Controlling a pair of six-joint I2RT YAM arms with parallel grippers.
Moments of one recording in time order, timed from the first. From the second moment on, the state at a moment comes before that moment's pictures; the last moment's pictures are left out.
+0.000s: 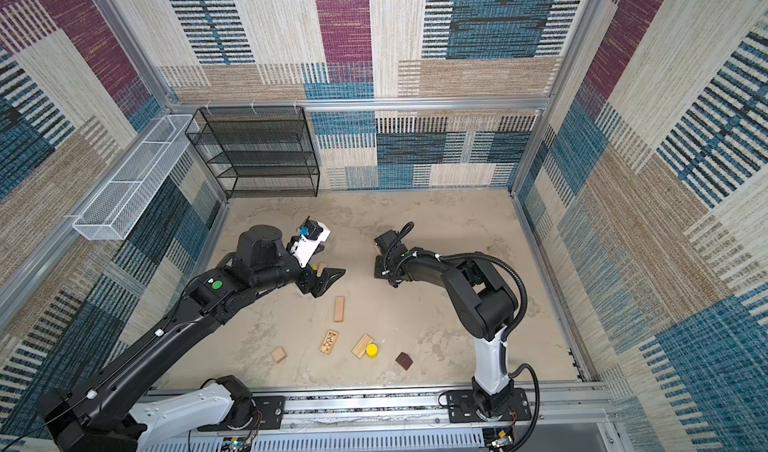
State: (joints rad) left arm -0.61 1.10 1.11 -0.55 0.23 0.13; right arm 0.59 1.94 1.18 -0.25 0.05 0.62
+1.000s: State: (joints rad) left arm -0.60 1.10 1.11 -0.55 0.24 0.13; right arm 0.56 1.97 1.19 -0.18 0.03 0.63
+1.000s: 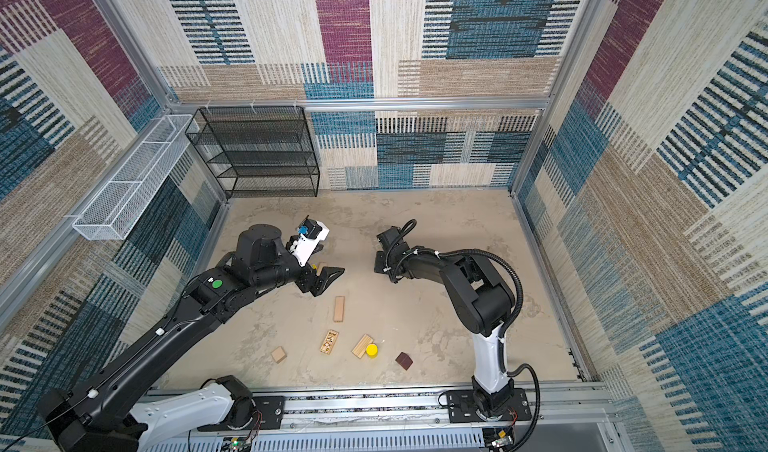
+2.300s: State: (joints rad) left arm -0.60 1.15 1.11 -0.54 0.27 0.10; right arm 0.47 1.83 1.04 -0.16 -0.05 0.59
